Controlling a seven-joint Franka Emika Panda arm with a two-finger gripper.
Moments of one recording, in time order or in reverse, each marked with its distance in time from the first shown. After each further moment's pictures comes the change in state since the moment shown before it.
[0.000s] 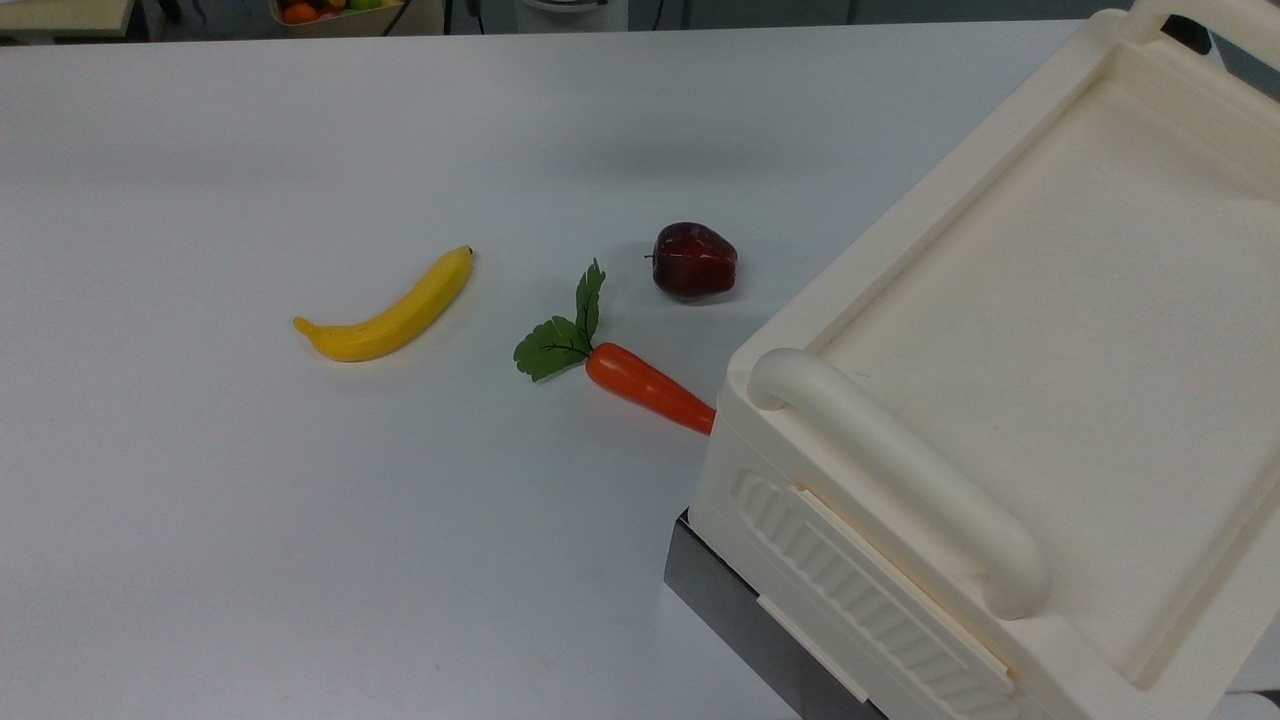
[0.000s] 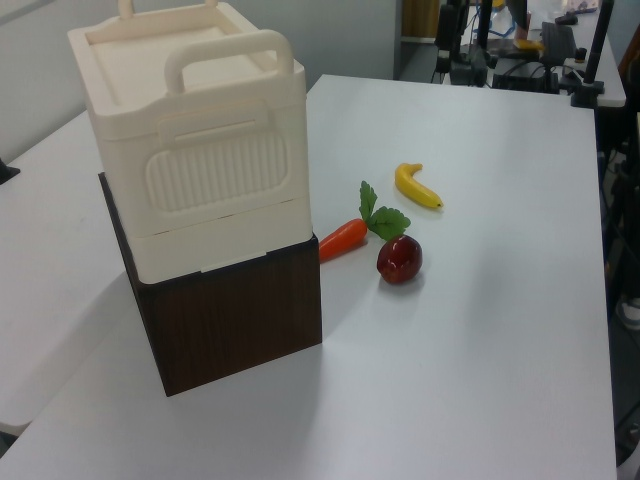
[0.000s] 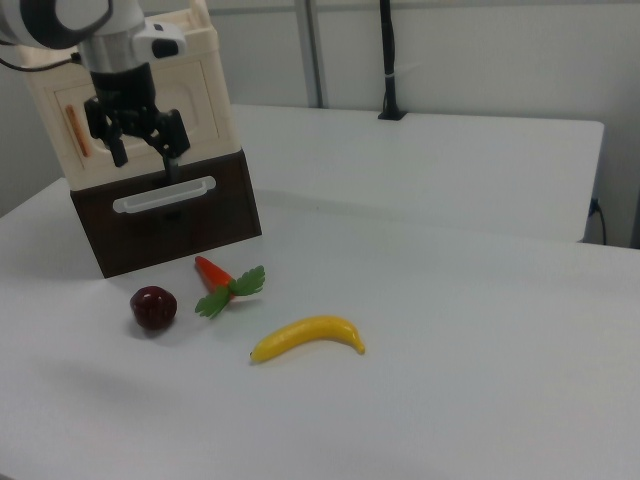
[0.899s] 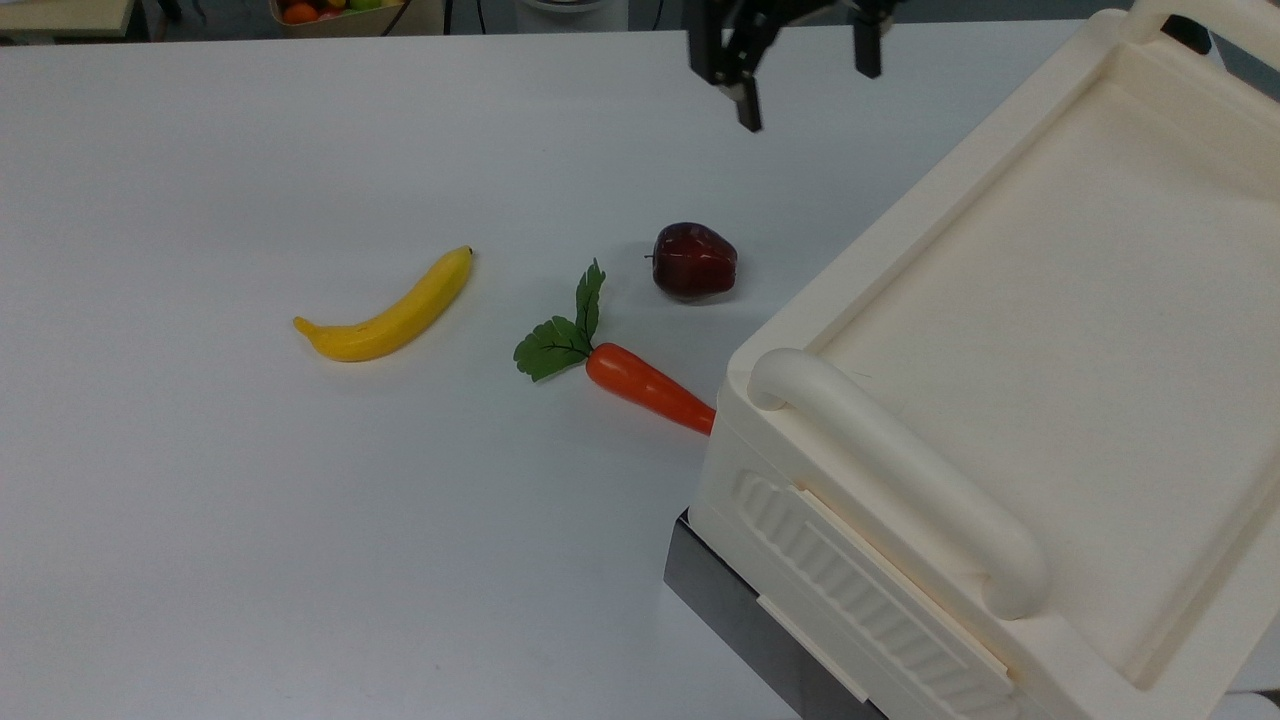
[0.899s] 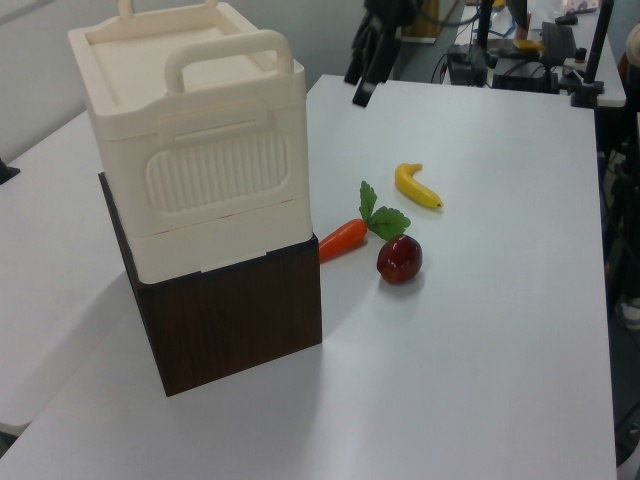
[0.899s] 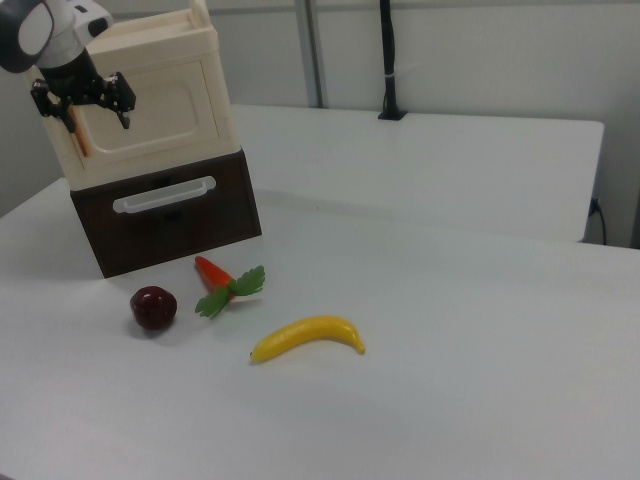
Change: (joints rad) arm 0.197 0.135 0.096 0.051 0.004 0.446 -0.188
